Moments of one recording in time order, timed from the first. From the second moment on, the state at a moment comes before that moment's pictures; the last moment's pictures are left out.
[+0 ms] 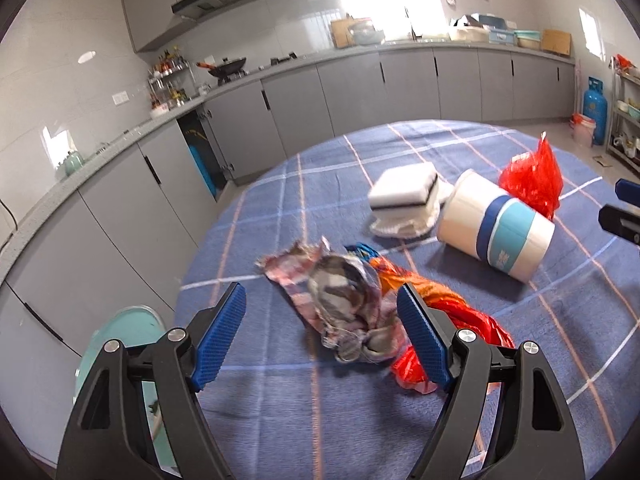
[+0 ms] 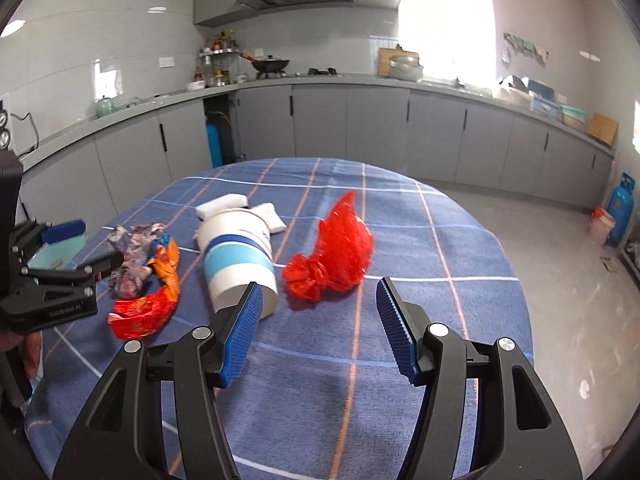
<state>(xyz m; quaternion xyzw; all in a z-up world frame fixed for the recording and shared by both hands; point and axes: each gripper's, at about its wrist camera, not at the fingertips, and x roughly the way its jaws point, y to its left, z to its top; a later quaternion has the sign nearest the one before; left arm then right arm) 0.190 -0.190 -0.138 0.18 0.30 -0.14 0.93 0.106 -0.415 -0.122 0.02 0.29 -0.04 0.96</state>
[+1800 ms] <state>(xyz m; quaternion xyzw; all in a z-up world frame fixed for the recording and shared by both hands) 0.153 -0.066 -0.098 0.10 0.27 -0.13 0.95 0.152 -0.278 -0.116 0.01 0.35 0.10 0.93</state>
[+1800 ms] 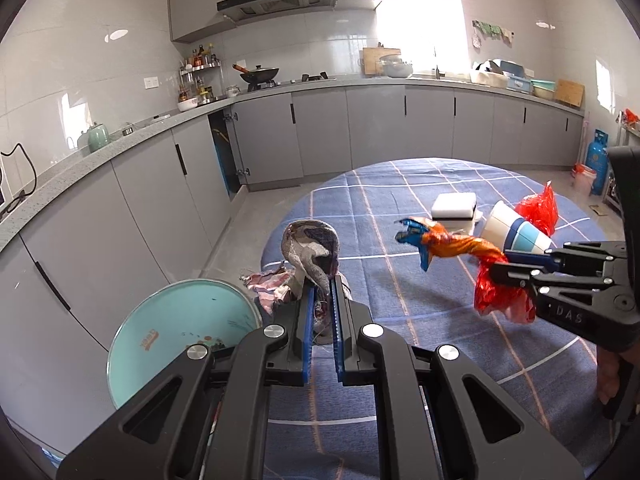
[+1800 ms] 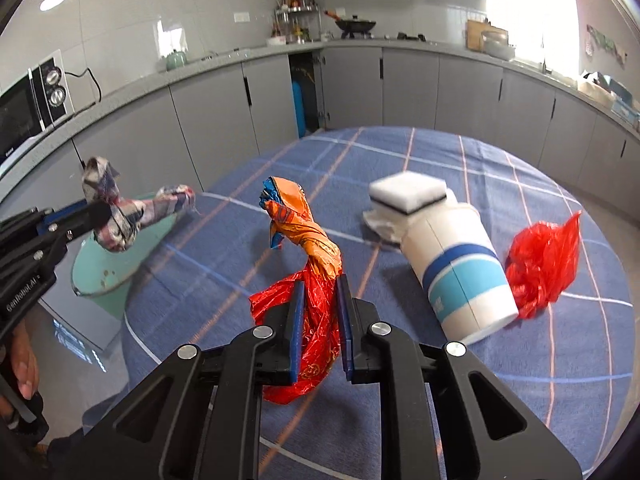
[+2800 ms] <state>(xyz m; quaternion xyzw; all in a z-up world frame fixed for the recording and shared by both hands) 0.147 0.007 -0.080 0.08 0.25 -0.06 0.96 0.181 -0.208 -0.064 -0.01 0.28 0.17 0.95</state>
